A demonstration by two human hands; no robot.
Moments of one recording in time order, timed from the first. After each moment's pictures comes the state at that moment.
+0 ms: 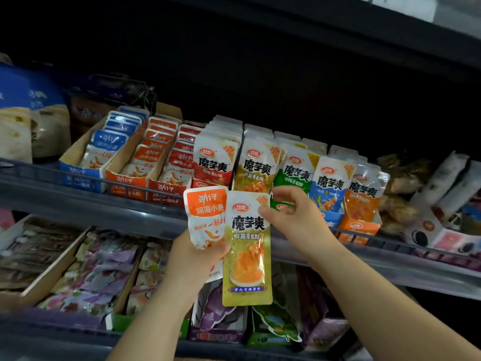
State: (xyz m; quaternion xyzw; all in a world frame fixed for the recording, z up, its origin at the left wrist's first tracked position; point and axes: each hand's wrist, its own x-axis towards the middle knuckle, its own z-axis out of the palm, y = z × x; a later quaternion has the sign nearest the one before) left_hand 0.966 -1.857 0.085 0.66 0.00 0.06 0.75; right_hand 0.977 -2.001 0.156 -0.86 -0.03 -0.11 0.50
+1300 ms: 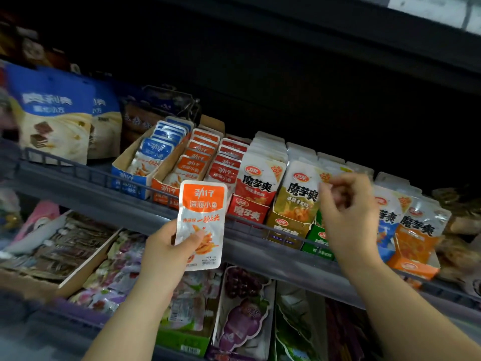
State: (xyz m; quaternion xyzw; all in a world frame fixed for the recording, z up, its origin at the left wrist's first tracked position) left_hand 0.987 -1.783 0.081 0.64 0.07 0.16 0.75; right_hand 1.005 -1.978 0.170 -0.81 -0.13 -0.38 0.42
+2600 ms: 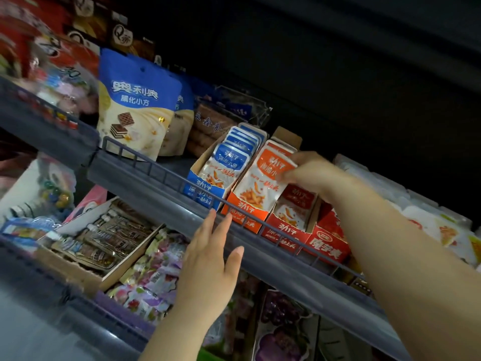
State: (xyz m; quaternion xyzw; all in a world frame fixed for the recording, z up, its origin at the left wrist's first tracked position) left_hand 1.015 -1.711 0.049 0.86 0.07 0.17 0.48; right_hand 1.114 -1.807 0.209 -0.97 -0.09 0.01 0.24
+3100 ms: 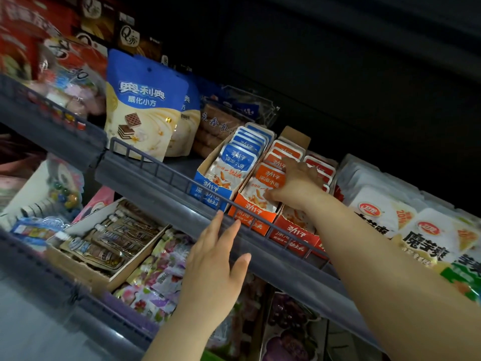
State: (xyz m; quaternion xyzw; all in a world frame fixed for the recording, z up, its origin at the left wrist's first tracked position) left_hand 1.014 -1.706 0.048 0.89 0.06 0.16 0.43; right_hand 1.134 -1.793 0.170 -0.99 -0.09 -0.04 0.07
